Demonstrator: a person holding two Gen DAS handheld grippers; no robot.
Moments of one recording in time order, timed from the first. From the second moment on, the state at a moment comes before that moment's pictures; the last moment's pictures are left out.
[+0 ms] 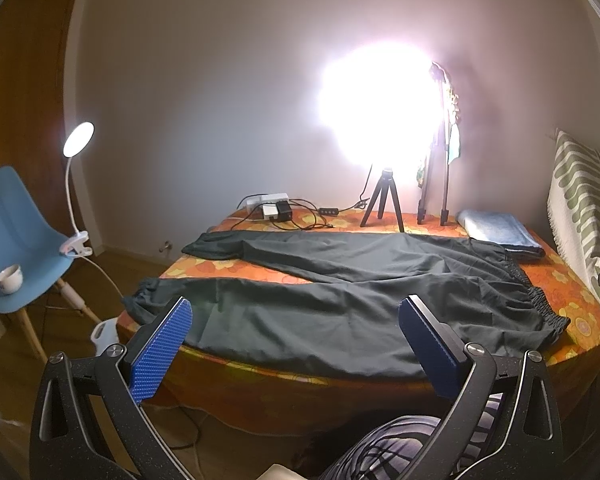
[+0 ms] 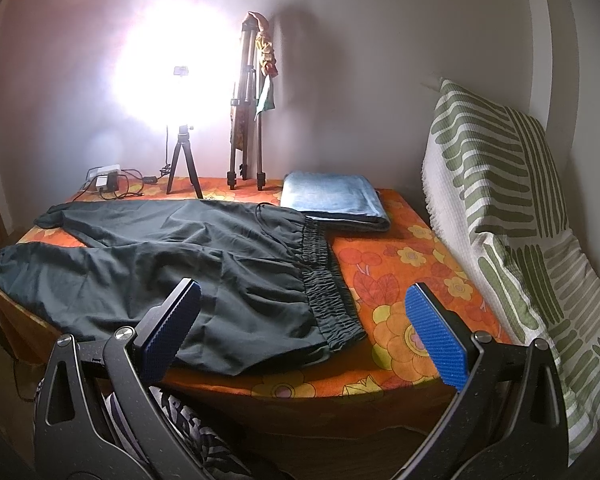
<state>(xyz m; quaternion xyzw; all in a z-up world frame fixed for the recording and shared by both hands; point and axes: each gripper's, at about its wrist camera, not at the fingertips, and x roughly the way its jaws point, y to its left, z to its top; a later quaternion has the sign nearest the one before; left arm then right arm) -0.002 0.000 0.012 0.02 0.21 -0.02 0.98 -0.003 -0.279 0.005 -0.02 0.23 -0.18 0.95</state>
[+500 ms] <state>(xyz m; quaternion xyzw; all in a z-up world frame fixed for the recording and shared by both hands) -0.002 0.008 0.017 0.02 0.21 -0.01 0.98 -0.002 -0.263 0.017 -0.03 0.21 -0.15 0.96</state>
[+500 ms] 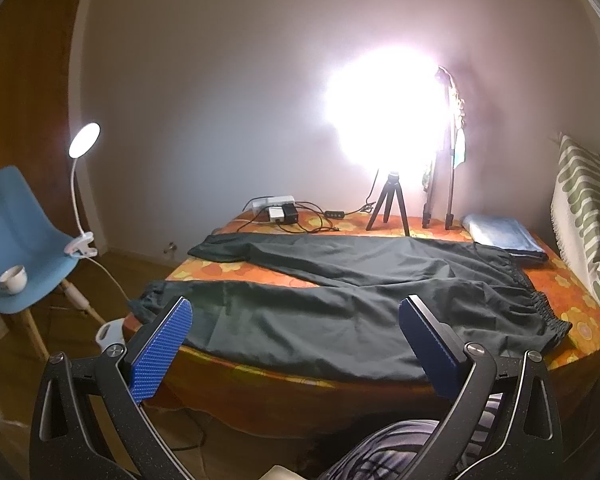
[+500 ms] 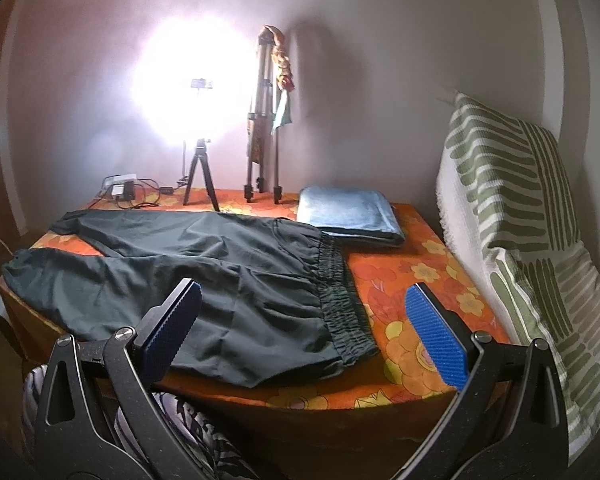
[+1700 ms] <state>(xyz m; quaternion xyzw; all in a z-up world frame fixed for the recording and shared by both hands) 0.268 0.141 -0.023 -0.03 0.37 0.00 0.93 0.382 -0.160 -0.027 -0.21 0.36 0.16 0.89</state>
